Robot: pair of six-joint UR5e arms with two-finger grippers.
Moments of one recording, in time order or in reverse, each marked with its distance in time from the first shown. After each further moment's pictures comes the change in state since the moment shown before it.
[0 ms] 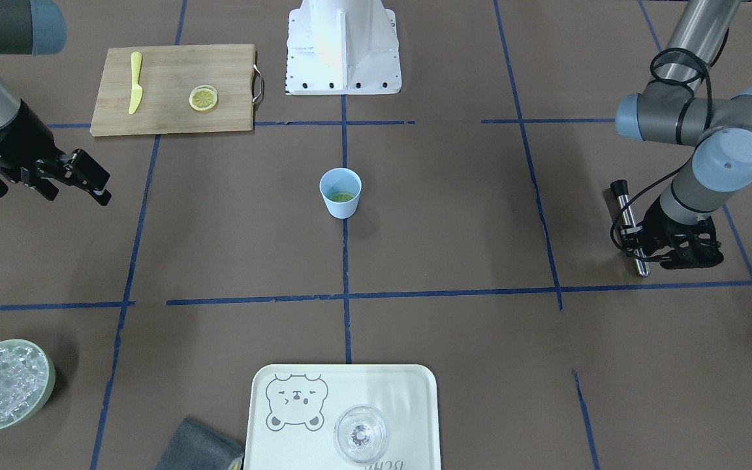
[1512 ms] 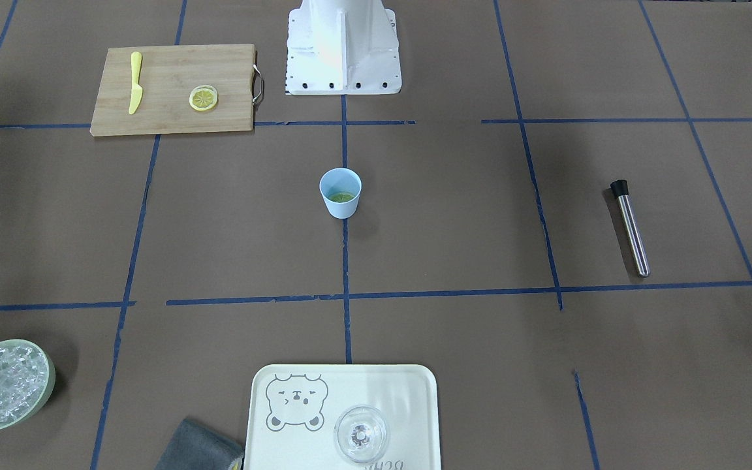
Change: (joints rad) left arm -0.490 0.132 -0.099 0.082 -0.263 0.575; right arm 0.468 -0.078 -0.264 -0.152 0.204 -0.755
